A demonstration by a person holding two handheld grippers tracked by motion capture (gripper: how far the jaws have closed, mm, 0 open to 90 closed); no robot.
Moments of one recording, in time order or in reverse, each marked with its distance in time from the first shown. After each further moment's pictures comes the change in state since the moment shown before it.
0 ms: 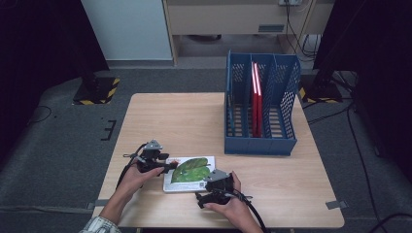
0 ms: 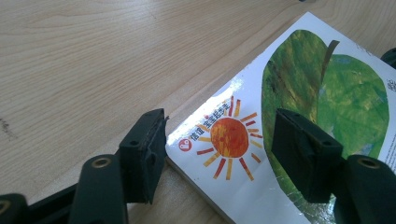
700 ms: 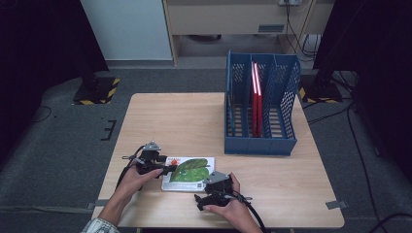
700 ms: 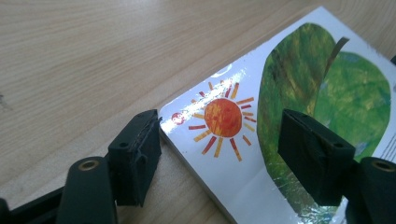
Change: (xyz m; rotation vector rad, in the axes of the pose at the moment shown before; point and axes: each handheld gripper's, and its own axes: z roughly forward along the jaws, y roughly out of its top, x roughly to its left) left arm 0.001 -0.005 -0.002 0.016 0.000 -0.054; right arm 0.005 -0.002 -0.002 -0.001 0.020 -0.010
